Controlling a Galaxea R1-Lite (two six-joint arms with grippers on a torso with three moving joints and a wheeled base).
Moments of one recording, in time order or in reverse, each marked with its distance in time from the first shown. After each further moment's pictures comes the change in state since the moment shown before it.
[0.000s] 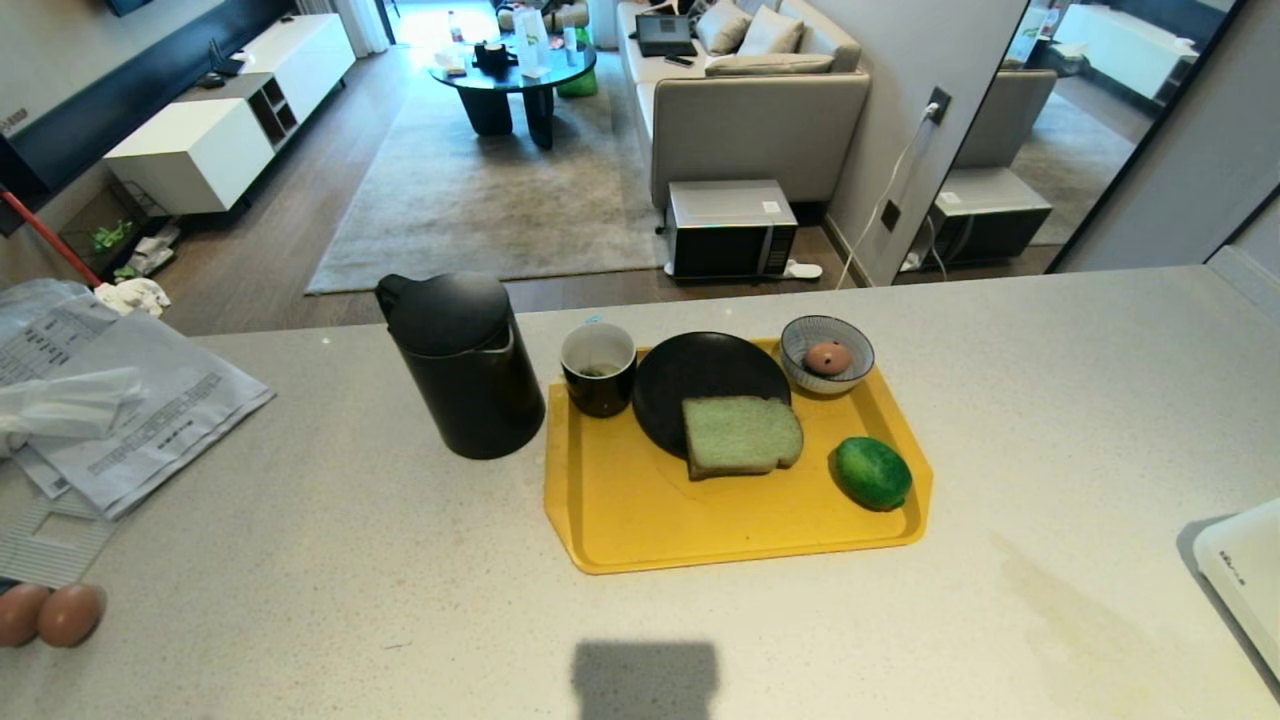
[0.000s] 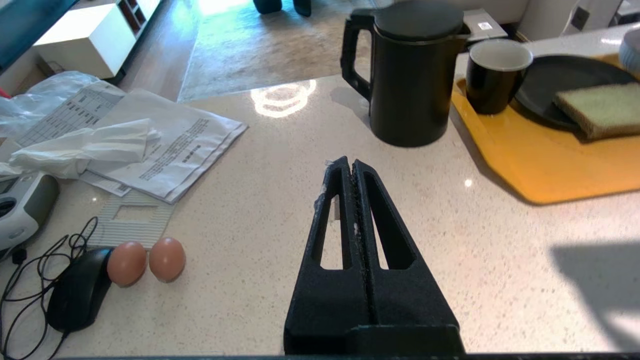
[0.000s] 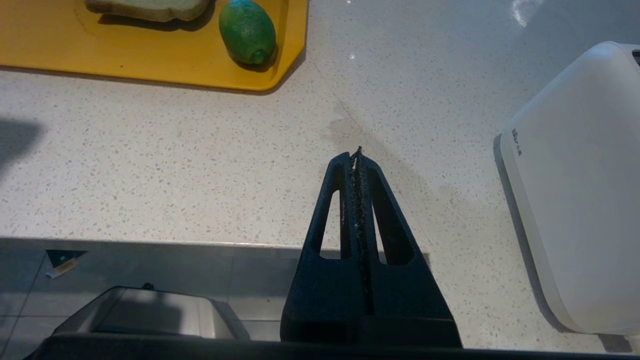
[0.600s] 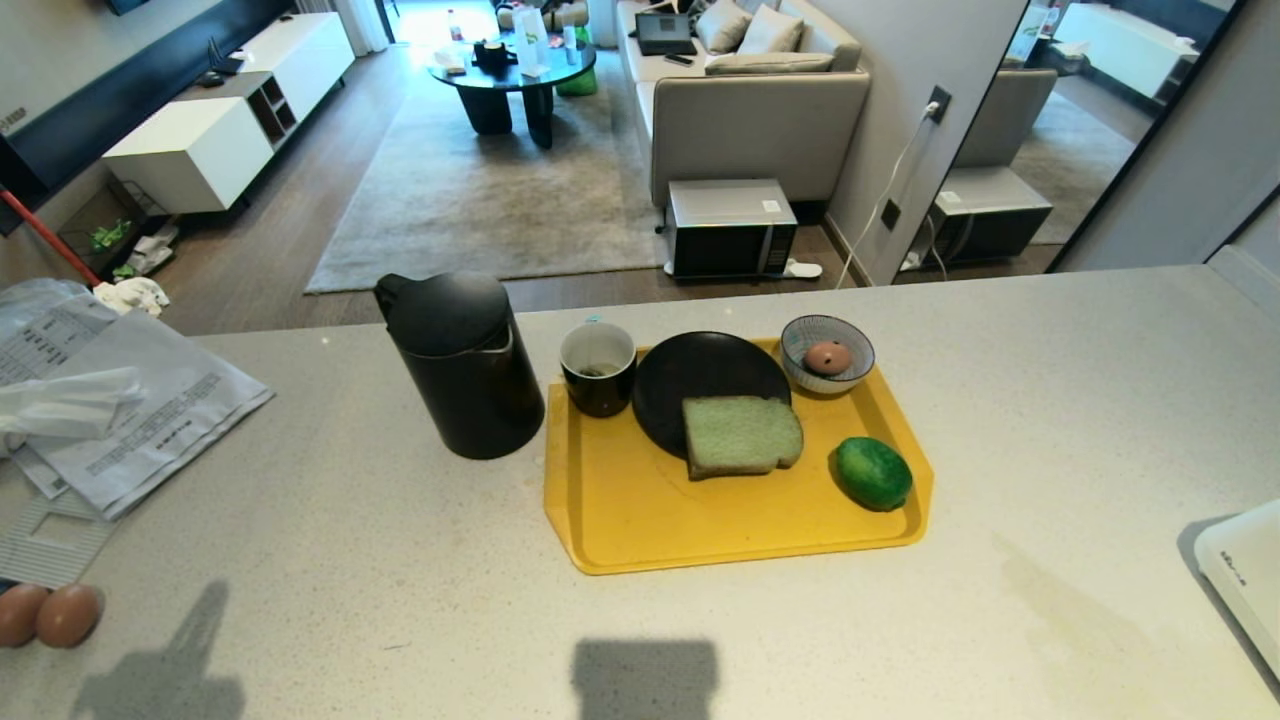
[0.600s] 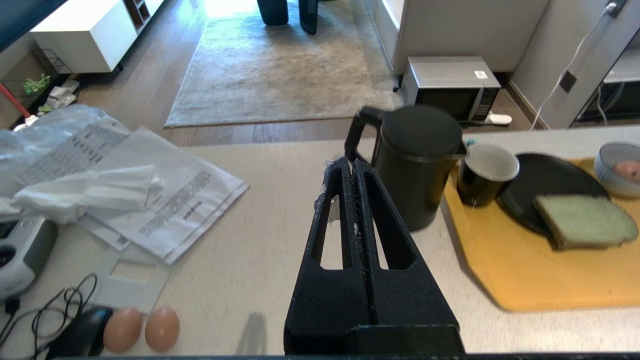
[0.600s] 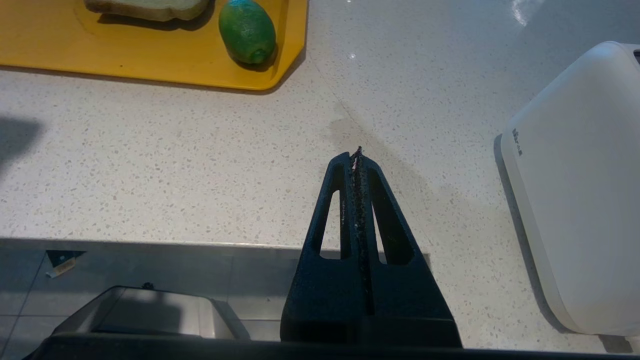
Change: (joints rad) left arm 0.014 0.412 -0.441 -0.002 0.014 -0.107; right arm 0.000 0.000 0.000 0.000 0.000 0.000
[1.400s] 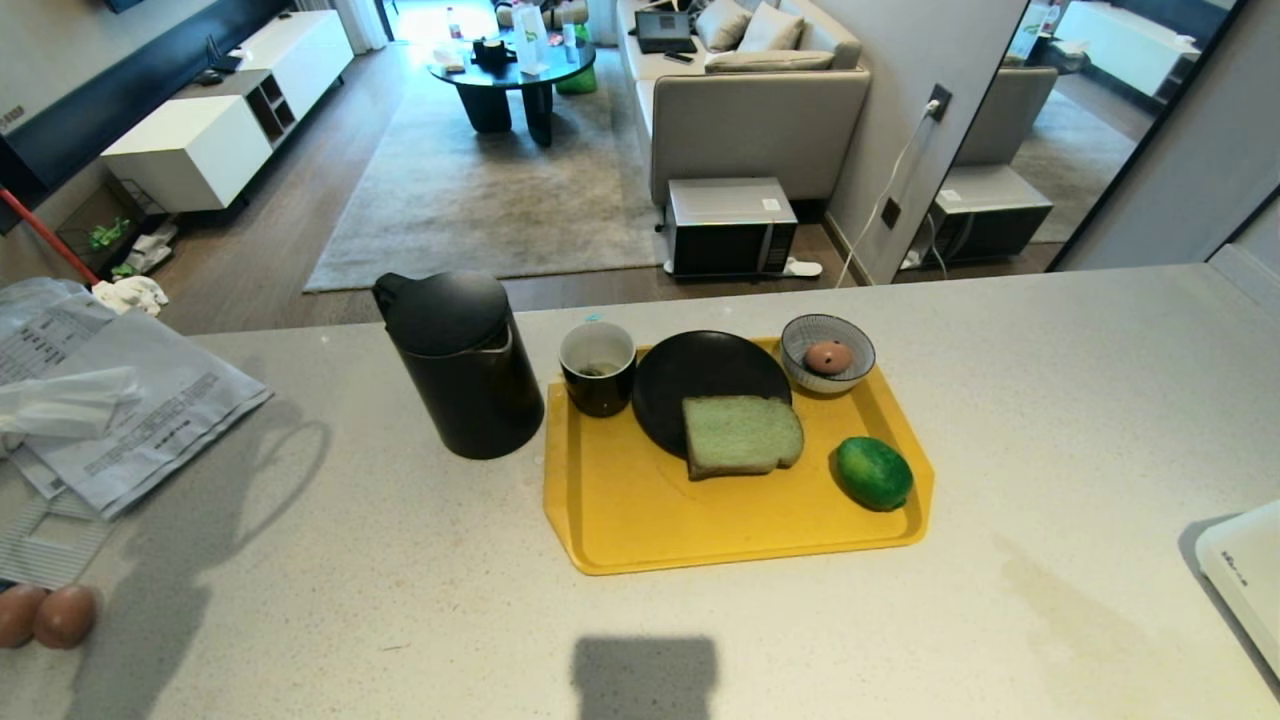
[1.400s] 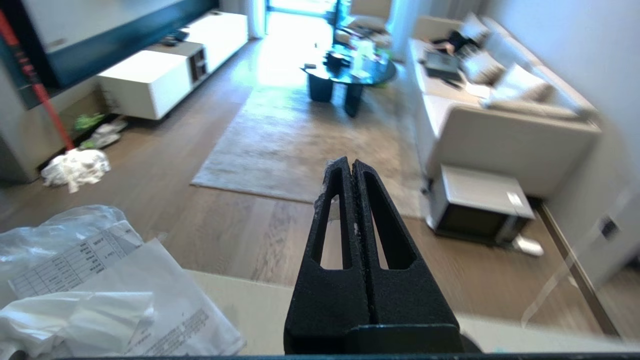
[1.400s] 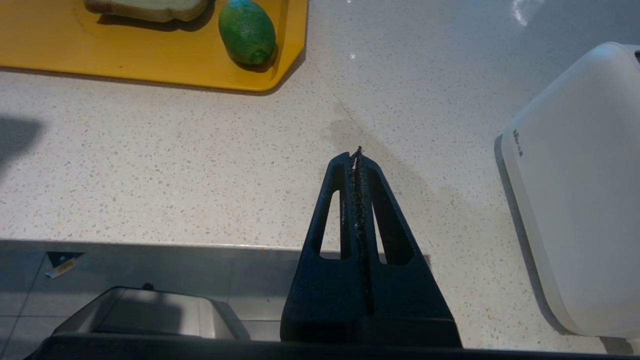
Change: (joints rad) left arm -0.002 0.692 -0.745 -0.130 0.165 -0.098; right arm 0.000 0.000 0.000 0.000 0.000 0.000
